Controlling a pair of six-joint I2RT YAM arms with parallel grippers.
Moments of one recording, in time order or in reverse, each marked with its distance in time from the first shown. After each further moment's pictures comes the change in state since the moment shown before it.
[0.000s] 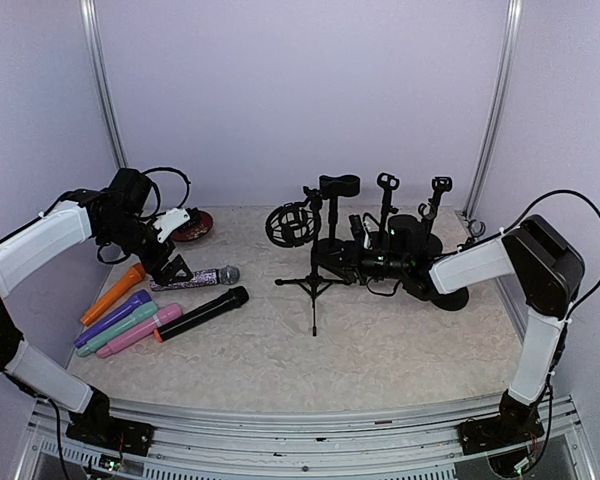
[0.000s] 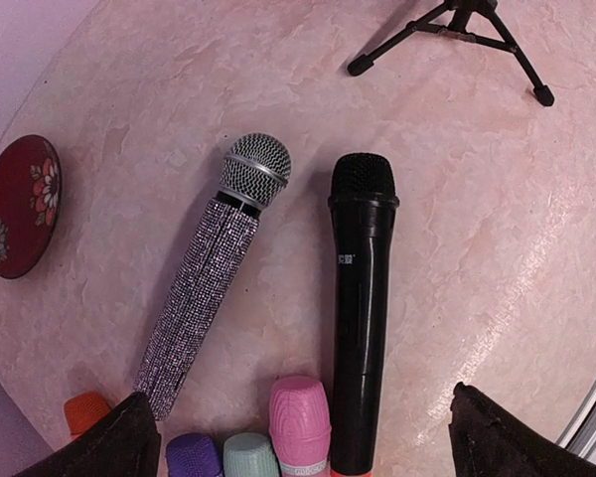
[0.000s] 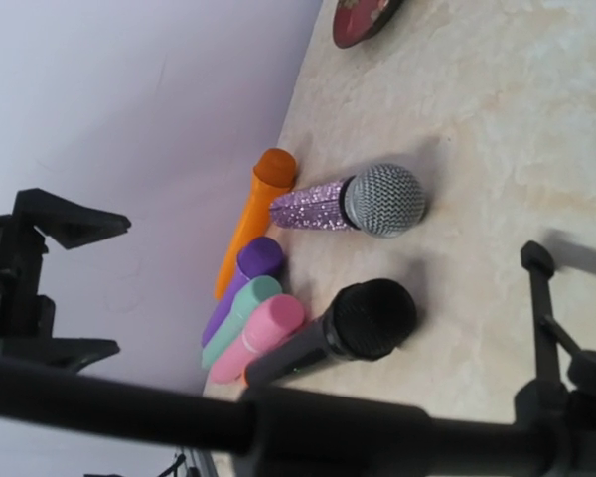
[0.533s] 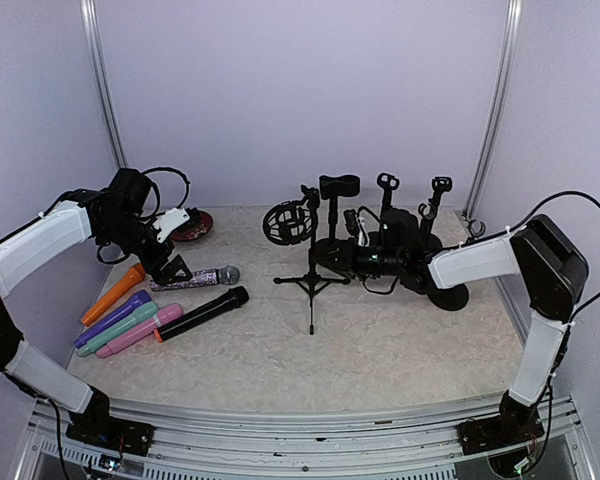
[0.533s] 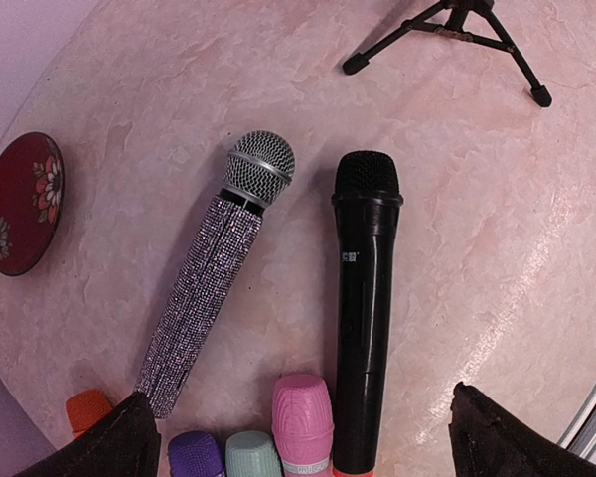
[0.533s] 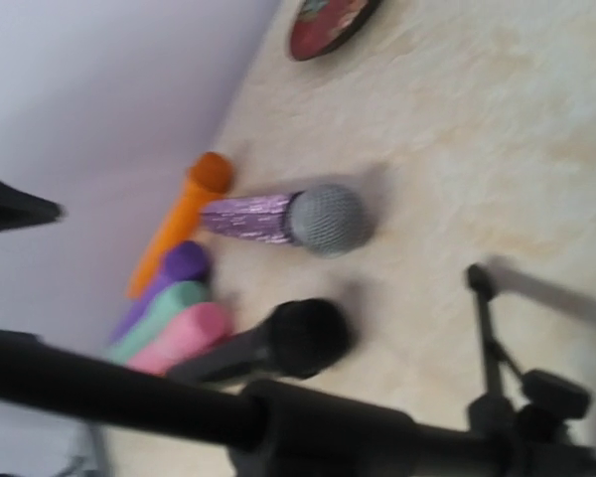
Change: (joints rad) left arm 0.002 0.000 0.000 0.000 -0.006 0.000; right arm 0.031 -0.033 0.065 -0.195 0.124 -0.213
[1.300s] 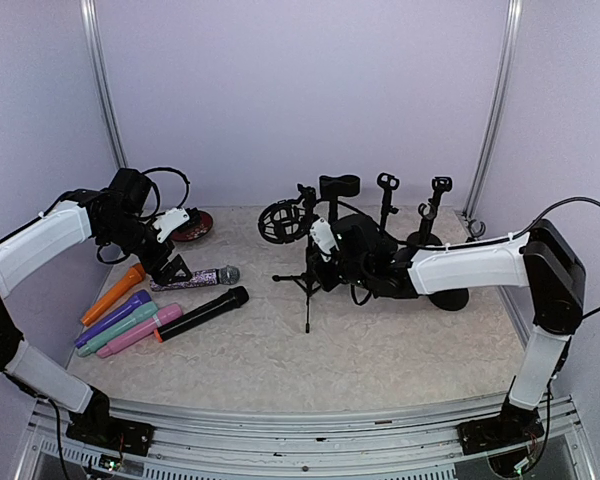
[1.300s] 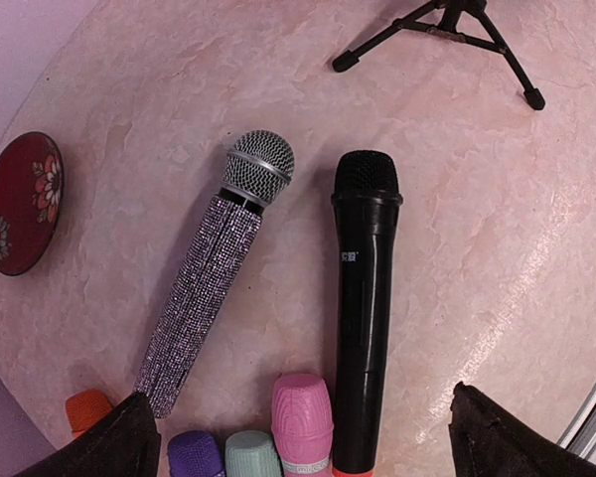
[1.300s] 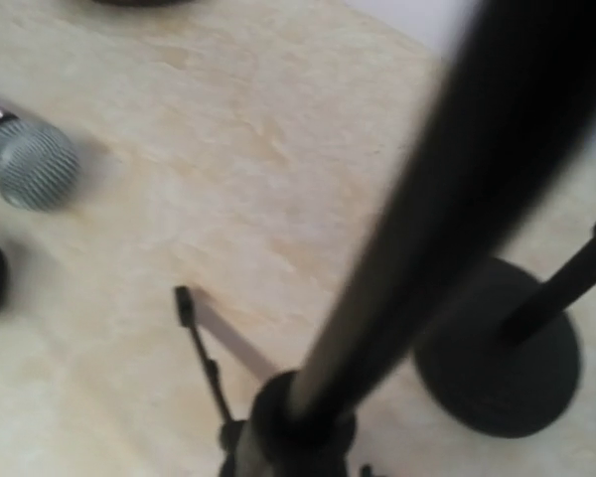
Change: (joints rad) left arm 0.000 0.000 0.000 -0.002 0.000 0.000; right arm 0.254 -0.027 0.154 -0.359 0.777 -0.841
